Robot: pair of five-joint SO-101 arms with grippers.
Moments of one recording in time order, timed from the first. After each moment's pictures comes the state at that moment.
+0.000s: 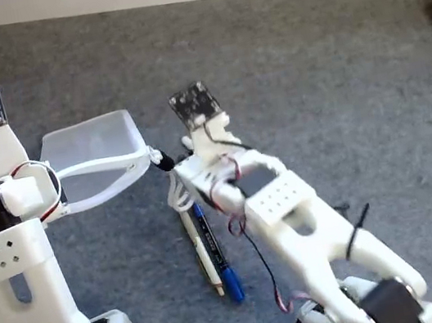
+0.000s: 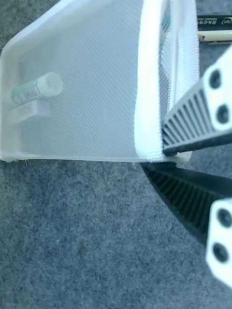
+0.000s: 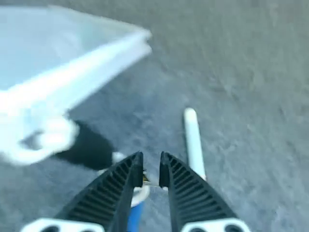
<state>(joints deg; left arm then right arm) -22.9 -36.2 19.6 89.5 5.8 -33.2 -20.1 40.6 31.5 0.7</state>
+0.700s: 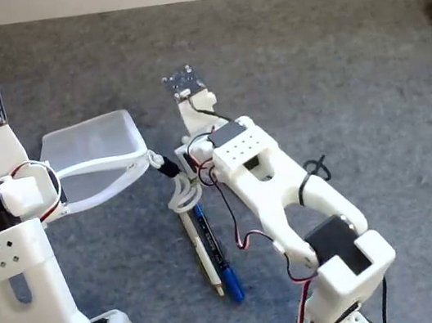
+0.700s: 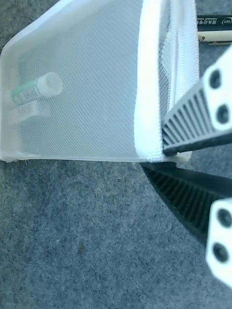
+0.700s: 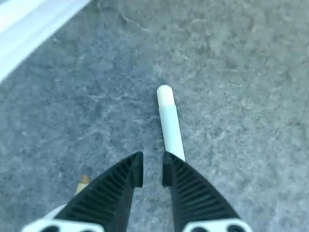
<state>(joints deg) -22.9 -36.2 19.6 89.5 5.8 -30.0 7.6 17.0 43.3 0.7</state>
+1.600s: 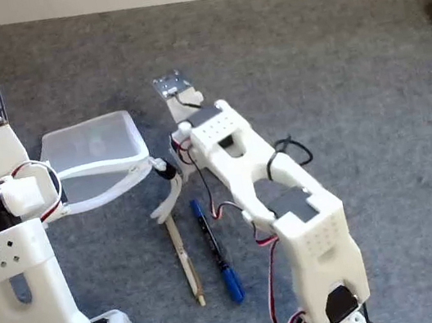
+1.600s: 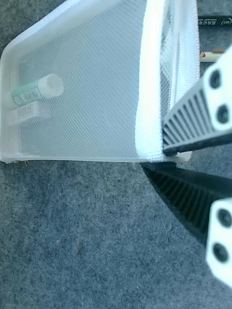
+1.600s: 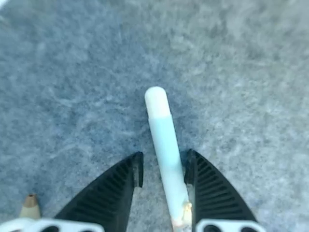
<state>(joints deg) -22.9 -36.2 19.6 89.5 5.8 -29.8 31.6 -9.2 59.5 0.6</state>
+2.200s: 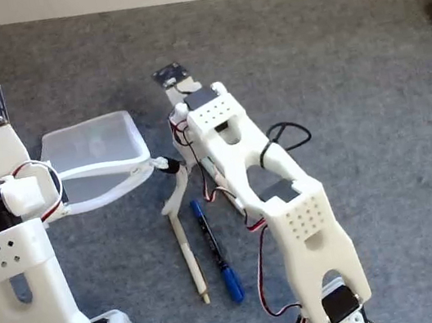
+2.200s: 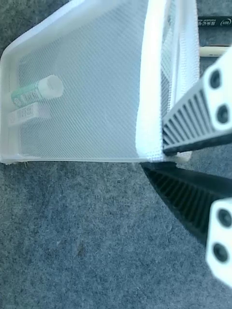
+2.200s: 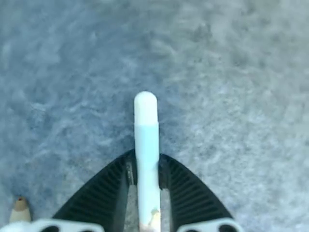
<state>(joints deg) -22.9 -36.2 19.6 89.5 5.8 -29.5 42.9 -28.0 72.6 4.9</state>
